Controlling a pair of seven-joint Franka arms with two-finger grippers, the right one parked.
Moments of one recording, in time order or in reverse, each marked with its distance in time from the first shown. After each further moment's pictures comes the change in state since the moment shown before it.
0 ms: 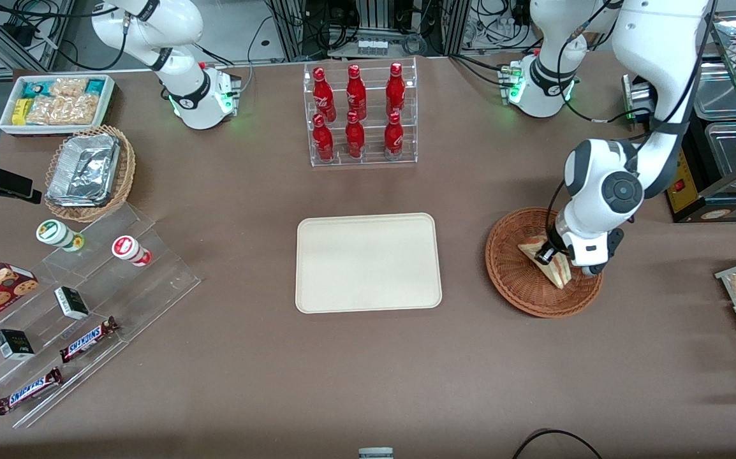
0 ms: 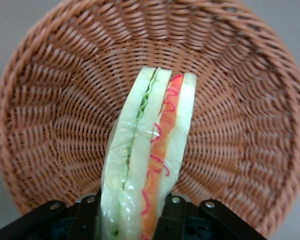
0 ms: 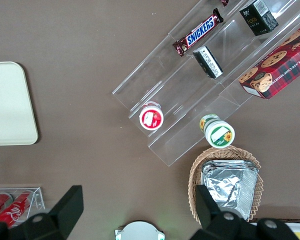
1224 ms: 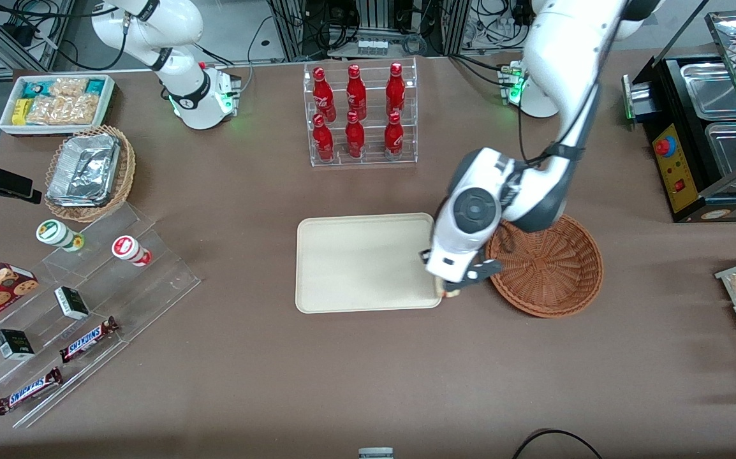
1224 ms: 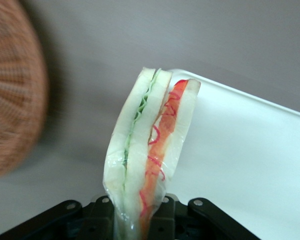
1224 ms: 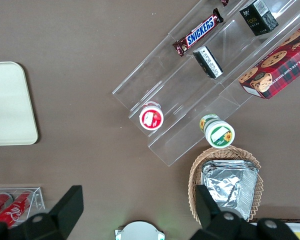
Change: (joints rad) arm -0.407 0.309 -0.013 0.596 -0.042 -0.309 0.082
